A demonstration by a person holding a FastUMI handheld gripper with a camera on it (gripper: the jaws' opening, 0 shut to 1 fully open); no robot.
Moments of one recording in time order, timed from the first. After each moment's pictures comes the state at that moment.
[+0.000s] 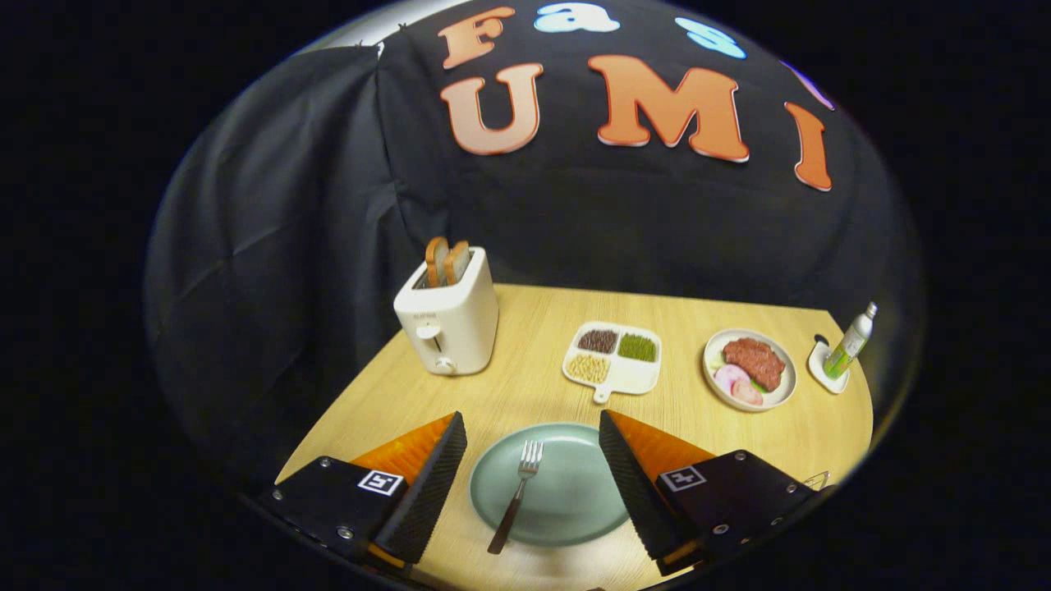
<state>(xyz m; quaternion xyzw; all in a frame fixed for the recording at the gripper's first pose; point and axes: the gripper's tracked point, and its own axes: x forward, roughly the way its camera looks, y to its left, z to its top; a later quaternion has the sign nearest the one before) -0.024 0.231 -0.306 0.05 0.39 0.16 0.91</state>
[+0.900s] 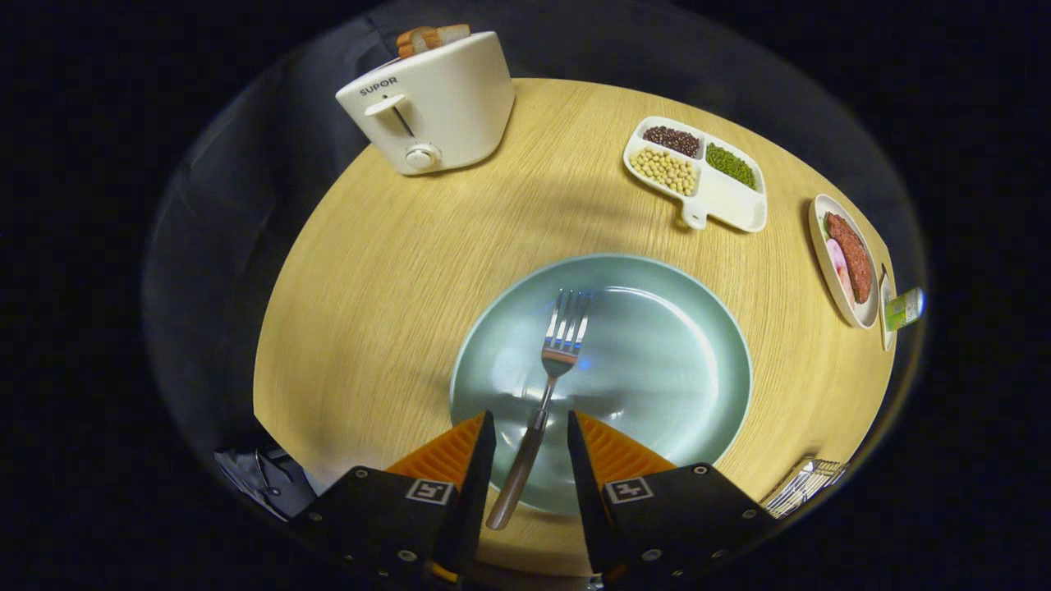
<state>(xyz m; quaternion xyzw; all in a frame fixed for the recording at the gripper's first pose) -0.084 0.260 -0.444 -0.03 0.66 0.21 0.72</state>
